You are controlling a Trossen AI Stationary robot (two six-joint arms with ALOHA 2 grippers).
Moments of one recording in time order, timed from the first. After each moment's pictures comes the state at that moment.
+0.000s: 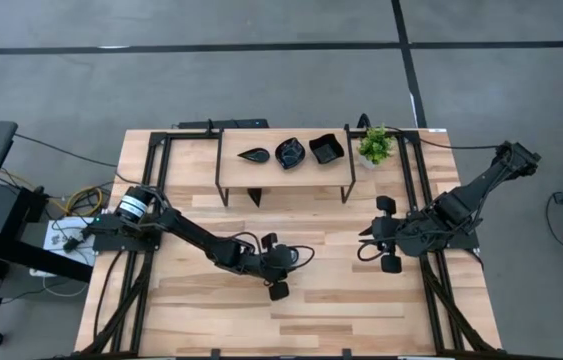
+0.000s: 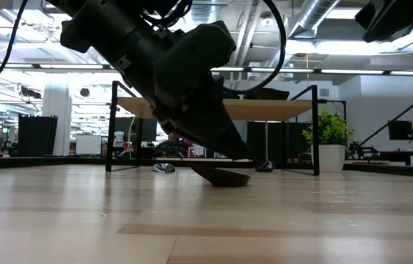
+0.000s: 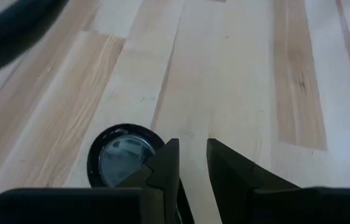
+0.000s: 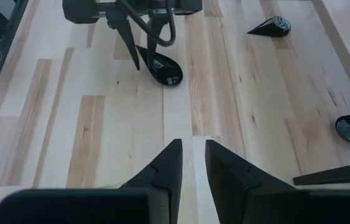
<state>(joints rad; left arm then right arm) -0.40 1.98 1.08 0.14 -0.37 -0.38 0.62 0.90 0.83 -0.79 0.50 0.44</state>
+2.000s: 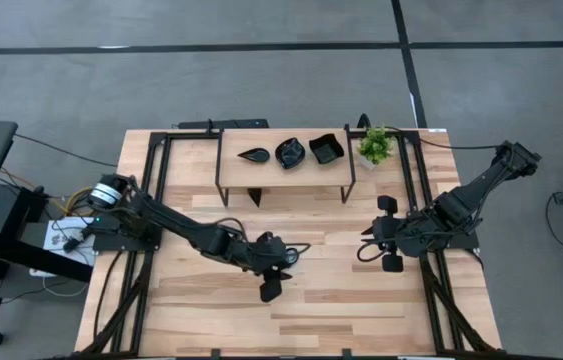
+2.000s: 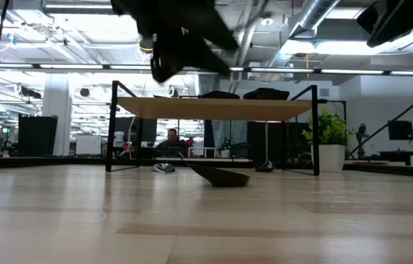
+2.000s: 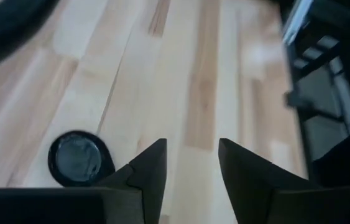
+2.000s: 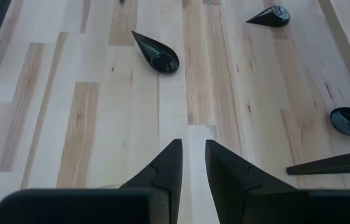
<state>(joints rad) -0.39 1.76 1.12 -0.04 -0.15 -0.51 0.62 0.90 0.83 -0.84 0.50 0.44</state>
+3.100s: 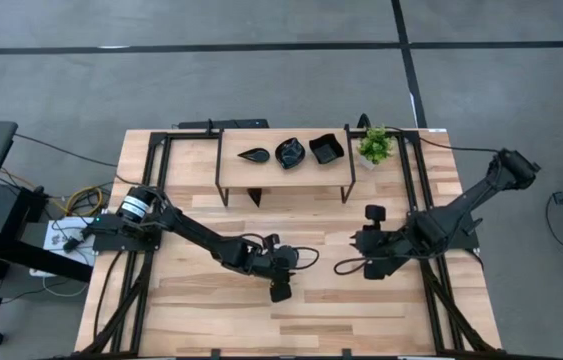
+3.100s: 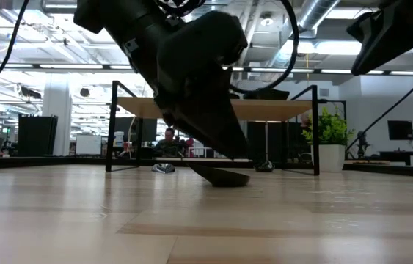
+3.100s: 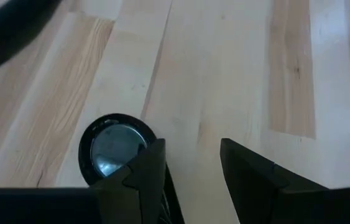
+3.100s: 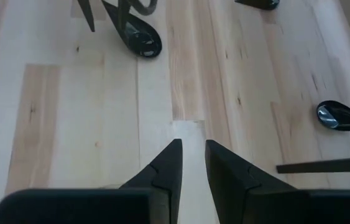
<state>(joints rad) -0.39 1.99 1.21 -0.09 -0.31 -0.41 0.59 1.12 0.83 -0.77 0.55 0.44</state>
